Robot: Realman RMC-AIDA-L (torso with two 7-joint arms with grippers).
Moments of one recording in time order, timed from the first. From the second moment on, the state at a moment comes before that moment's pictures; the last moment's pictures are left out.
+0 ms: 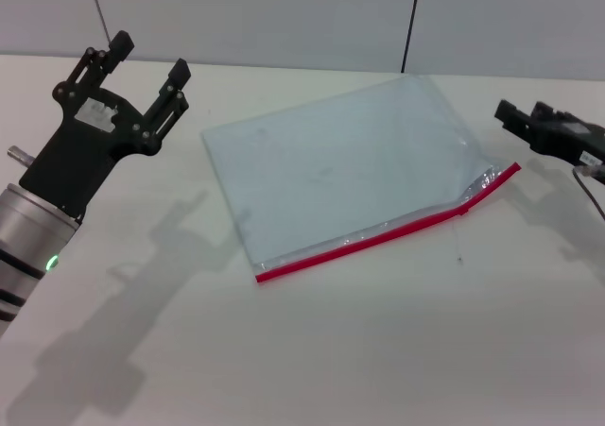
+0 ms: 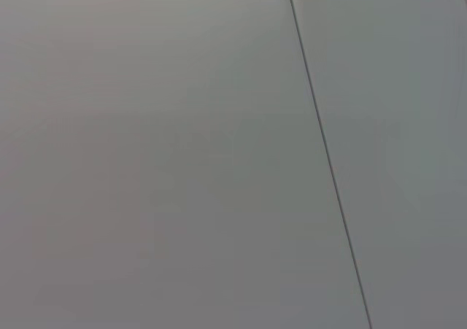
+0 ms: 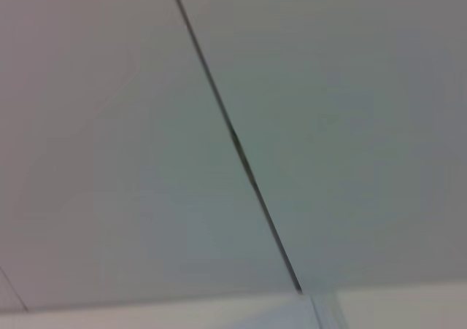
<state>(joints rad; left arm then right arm) -0.51 -2.03 0.11 -0.09 1.58 1.57 -0.18 0.71 2.02 -0.07 -0.14 -1.98 -0.95 1.15</state>
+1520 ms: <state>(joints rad) -0.51 -2.03 0.11 -0.09 1.58 1.57 -0.19 0.82 2.02 -0.31 -0.17 -2.26 -0.79 1.57</state>
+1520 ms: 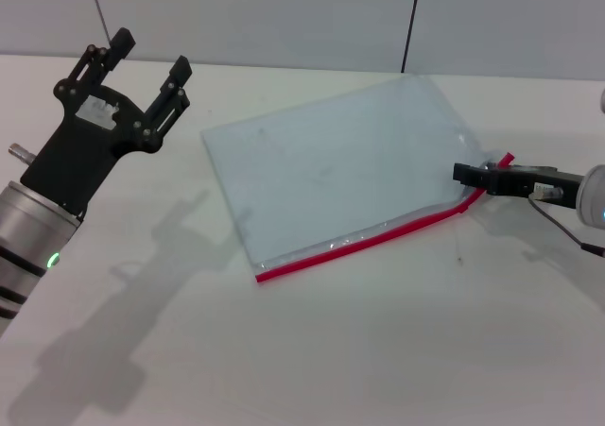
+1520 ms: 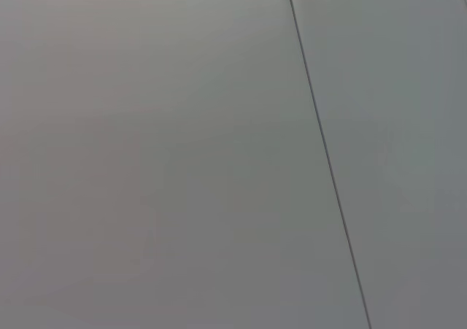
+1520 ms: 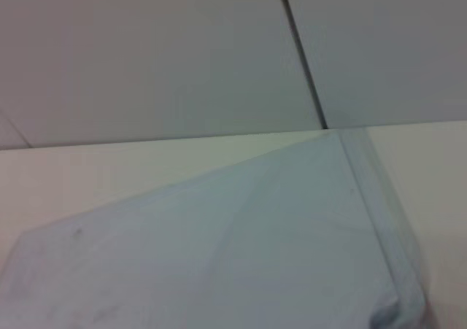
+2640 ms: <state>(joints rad) -0.51 -2.03 0.11 -0.09 1.59 1.57 -0.18 0.83 2.03 -0.35 -0.16 -2.22 -0.93 1.49</state>
